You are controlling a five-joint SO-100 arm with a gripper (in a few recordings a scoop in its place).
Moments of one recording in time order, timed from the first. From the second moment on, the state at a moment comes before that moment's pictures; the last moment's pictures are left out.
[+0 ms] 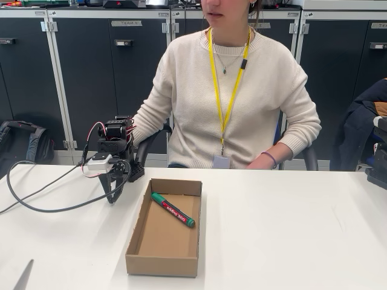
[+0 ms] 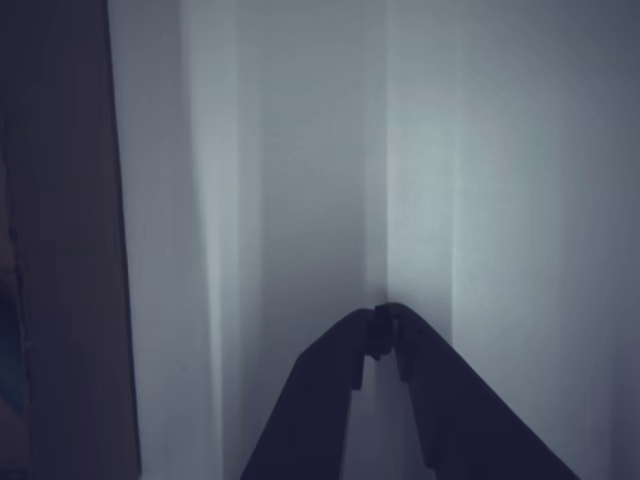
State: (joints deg) arm -4.0 189.8 180.4 69.3 -82.7
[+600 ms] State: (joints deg) arm -4.0 189.8 180.4 69.3 -82.7
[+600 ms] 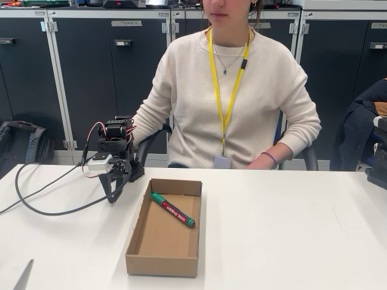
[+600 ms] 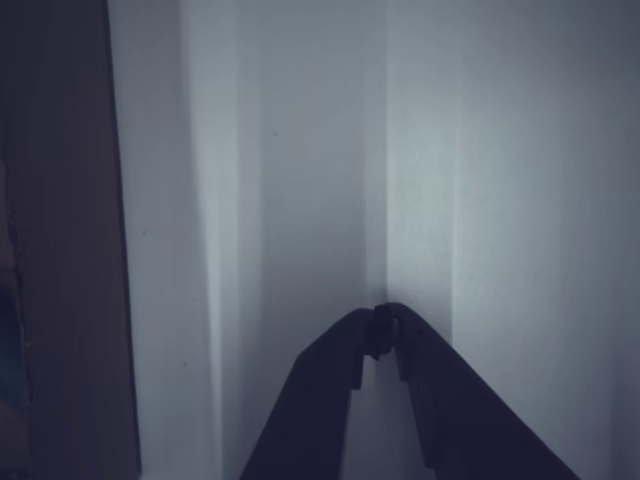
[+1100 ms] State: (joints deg) arm -4.0 188.4 180.4 67.4 -82.3
